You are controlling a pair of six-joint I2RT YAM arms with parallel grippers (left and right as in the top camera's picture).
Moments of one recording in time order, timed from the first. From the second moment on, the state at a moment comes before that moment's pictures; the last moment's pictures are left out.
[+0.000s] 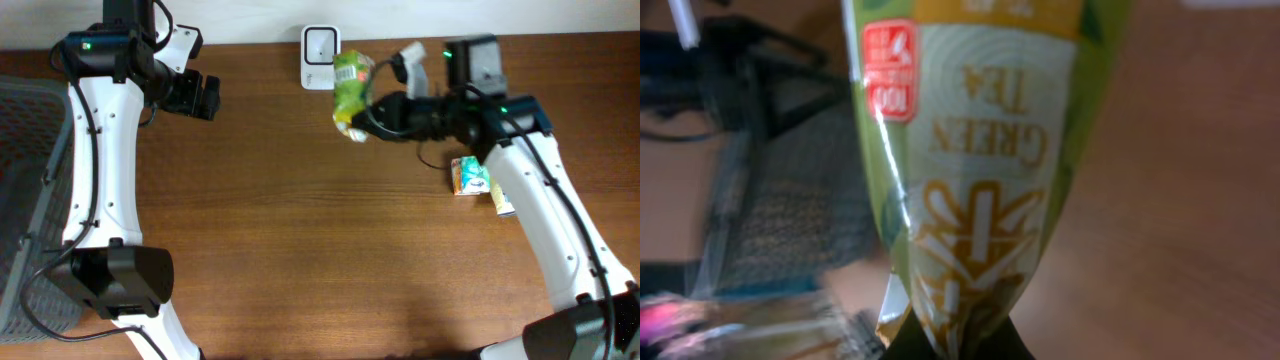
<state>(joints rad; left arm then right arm) 0.01 1.99 2.22 -1.38 0.12 0.25 0.24 1.65 1.62 -0.78 -0.73 0.34</state>
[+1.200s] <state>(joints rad) 0.01 1.99 2.22 -1.38 0.12 0.25 0.44 2.60 2.21 -0.01 0.61 -1.02</state>
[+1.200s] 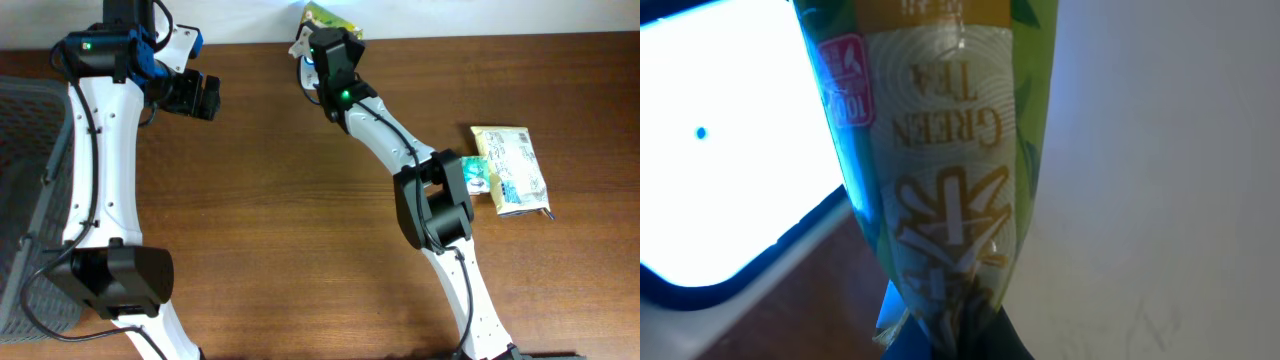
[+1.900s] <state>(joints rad) 0.01 1.99 2.22 -1.38 0.12 0.25 0.11 2.00 1.44 -1.03 0.08 0.31</state>
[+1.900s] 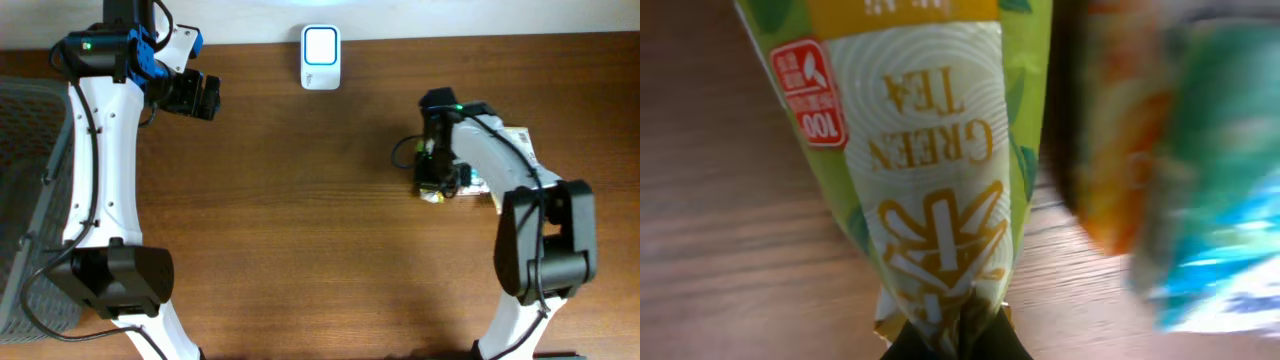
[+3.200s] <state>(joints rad) 0.01 1.99 2.22 -1.38 0.12 0.25 0.01 0.15 0.17 0.08 -0.12 0.03</state>
